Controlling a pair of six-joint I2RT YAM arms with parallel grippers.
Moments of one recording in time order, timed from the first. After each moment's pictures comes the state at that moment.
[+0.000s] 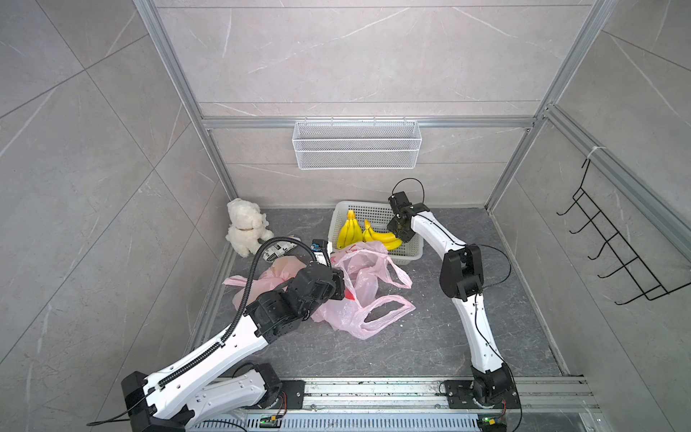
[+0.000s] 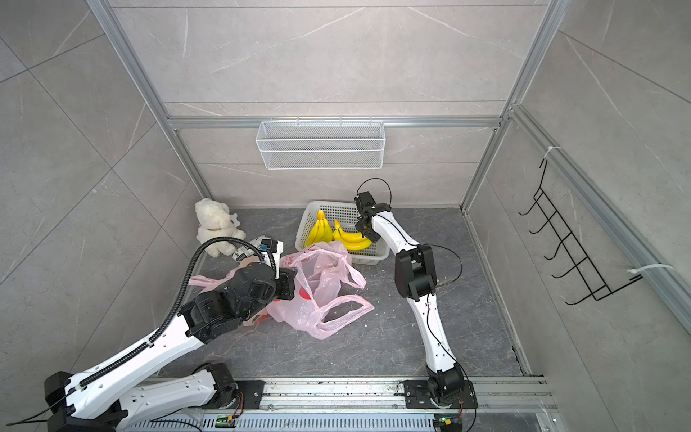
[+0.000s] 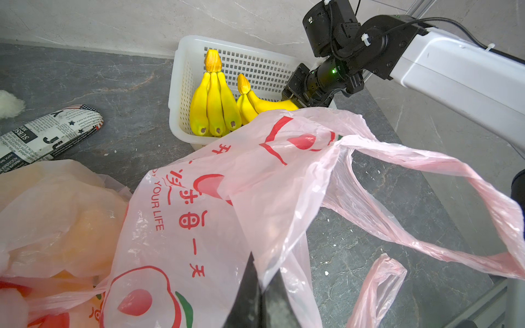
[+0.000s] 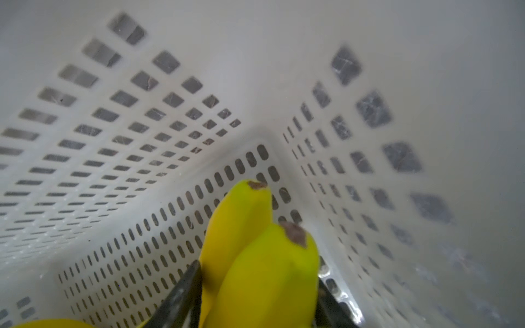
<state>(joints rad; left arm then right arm) -0.91 0.98 1.00 -0.57 -0.36 -0.56 0.36 2.49 2.29 -0.92 0.21 0.99</state>
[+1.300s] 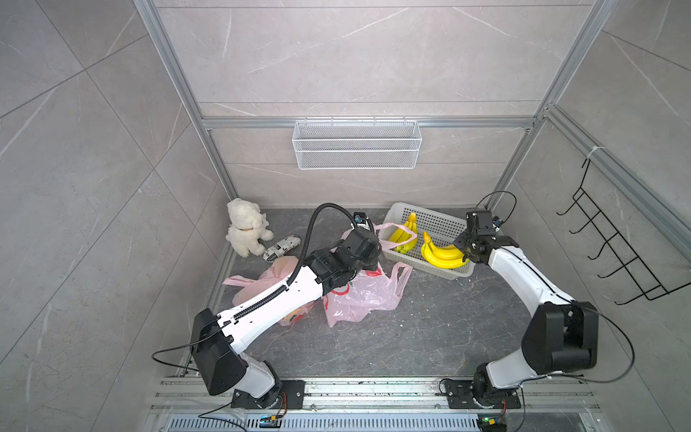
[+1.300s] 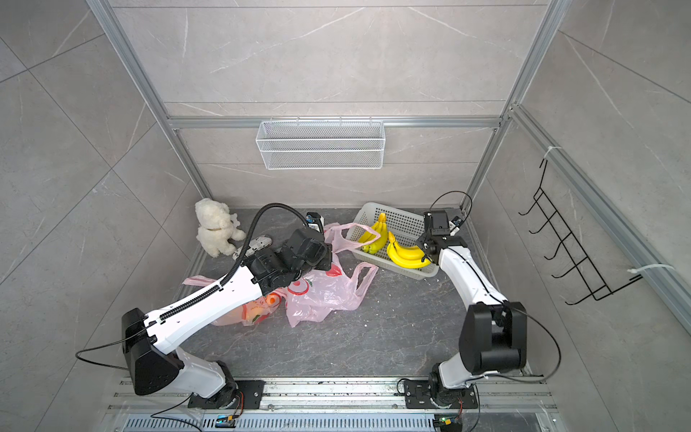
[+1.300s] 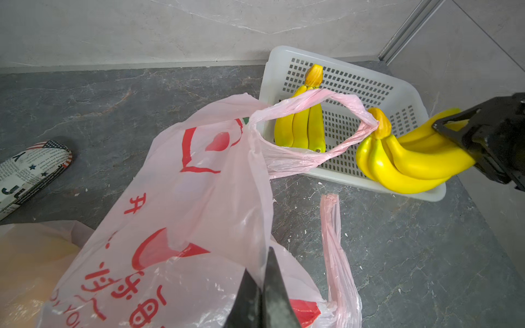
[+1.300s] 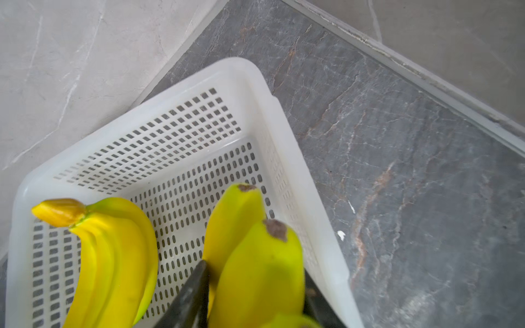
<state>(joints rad) -0.89 1.49 1.42 -0.62 -0.36 -0.51 0.05 1.46 1.16 -0.58 0.28 0.76</state>
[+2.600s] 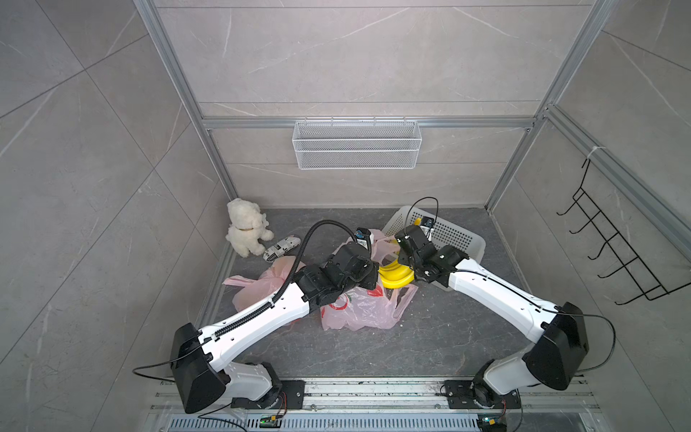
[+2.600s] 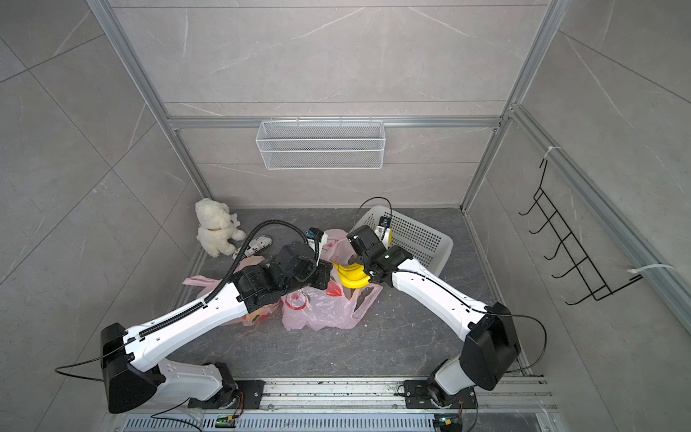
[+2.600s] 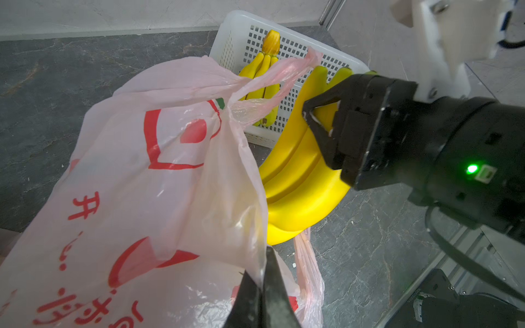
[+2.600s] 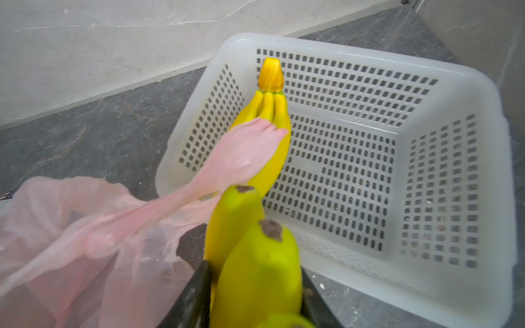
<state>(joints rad) -0.94 1.34 1.23 -0.53 -0.16 -0.48 0.71 1.55 1.34 -0.69 0.57 0.78</state>
